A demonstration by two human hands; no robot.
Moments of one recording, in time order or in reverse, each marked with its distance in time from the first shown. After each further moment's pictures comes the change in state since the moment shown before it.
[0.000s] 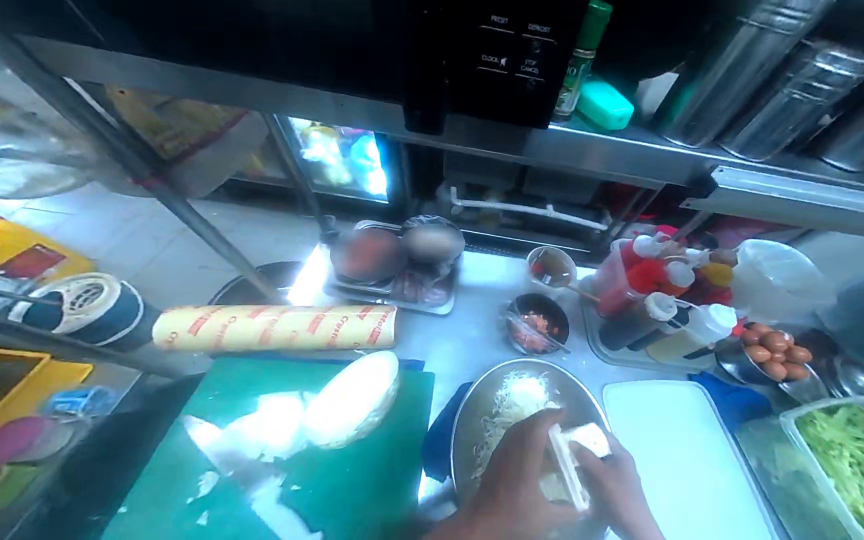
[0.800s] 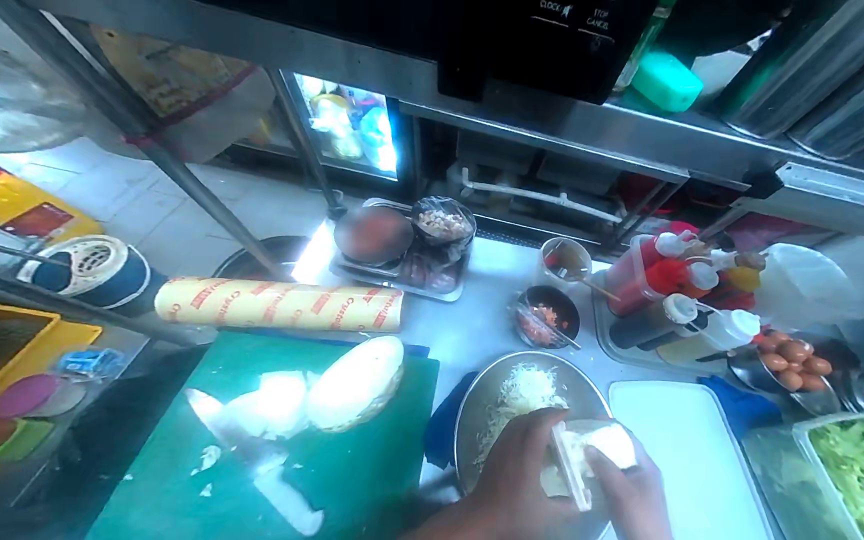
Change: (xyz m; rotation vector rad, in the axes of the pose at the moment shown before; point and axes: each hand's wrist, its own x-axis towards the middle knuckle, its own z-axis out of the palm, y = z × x) left_hand -0.004 -0.011 -0.001 0.019 0.057 -0.002; right_hand -0.030 -0.050 0.011 0.144 -0.016 -0.135
